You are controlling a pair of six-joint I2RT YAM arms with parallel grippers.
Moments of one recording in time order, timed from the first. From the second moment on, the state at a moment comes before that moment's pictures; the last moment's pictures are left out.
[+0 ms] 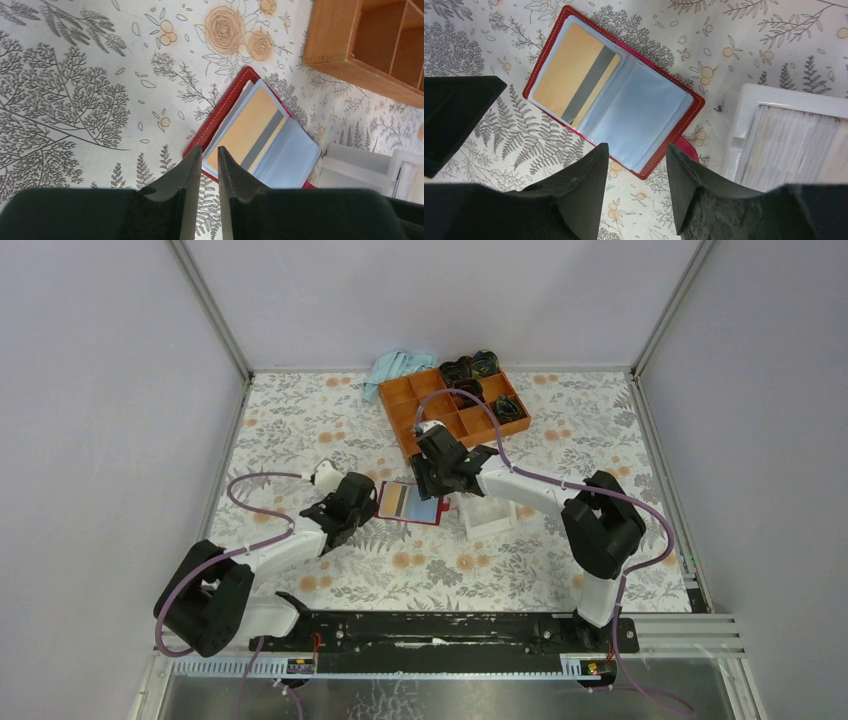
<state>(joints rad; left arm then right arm) -0.55 1.29 0.53 -0.08 -0.41 -1.15 0.82 1.85 1.34 -0.42 0.09 0.39</state>
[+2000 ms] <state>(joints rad) -0.56 1.19 0.50 0.14 -0.28 -1.00 0.53 1.63 1.08 -0.27 0.05 0.37</state>
